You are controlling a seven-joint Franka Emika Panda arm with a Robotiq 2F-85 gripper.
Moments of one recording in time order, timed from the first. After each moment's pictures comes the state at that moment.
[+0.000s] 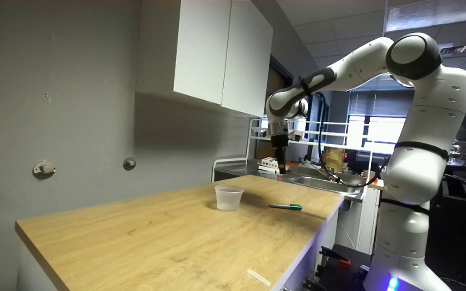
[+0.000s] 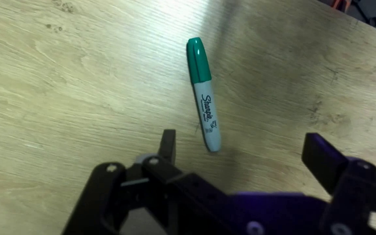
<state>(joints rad) -0.07 -0.19 -0.20 -2.25 -0.04 1.81 -0.56</state>
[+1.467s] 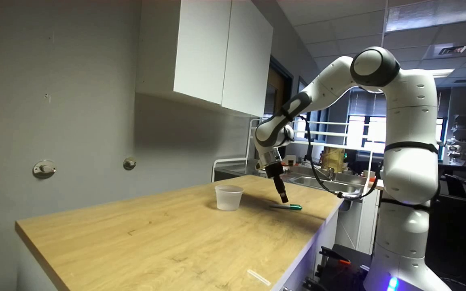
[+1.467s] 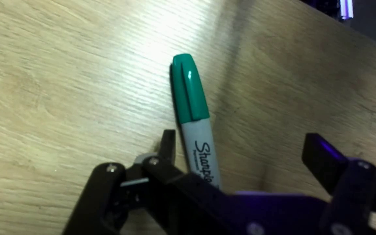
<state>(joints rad) -0.08 0.08 -0.15 -2.27 -0.04 1.82 -0.57</state>
